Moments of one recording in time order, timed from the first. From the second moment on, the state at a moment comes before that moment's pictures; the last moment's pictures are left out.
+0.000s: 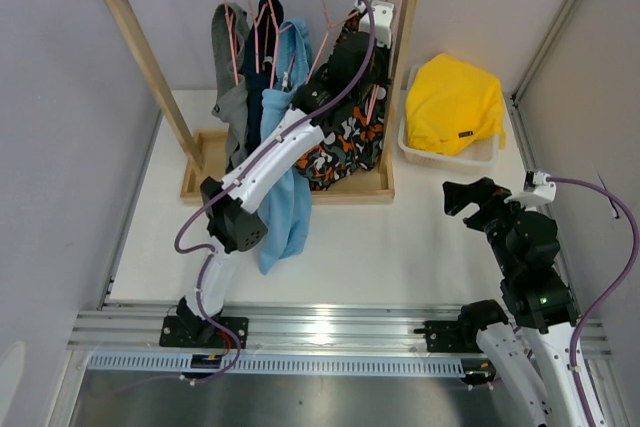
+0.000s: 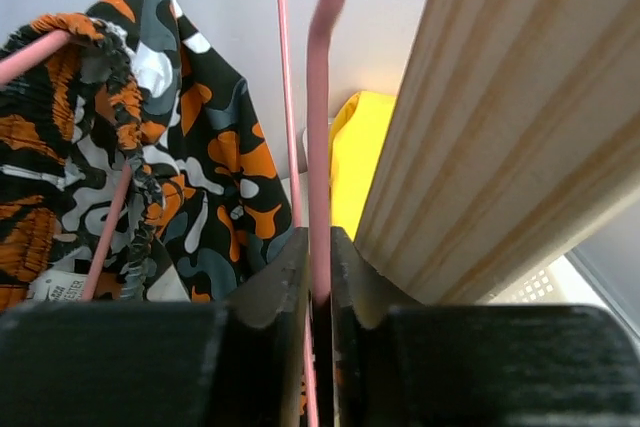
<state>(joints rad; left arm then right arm) -0.77 2.21 2.52 -0.38 -0.32 -0.13 0.24 0.41 0.72 -0.44 0.11 0.55</state>
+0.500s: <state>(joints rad) -0.87 1.80 2.17 -0.46 -0.31 -0.14 0.25 0.42 0.69 -0.44 0.08 0.59</state>
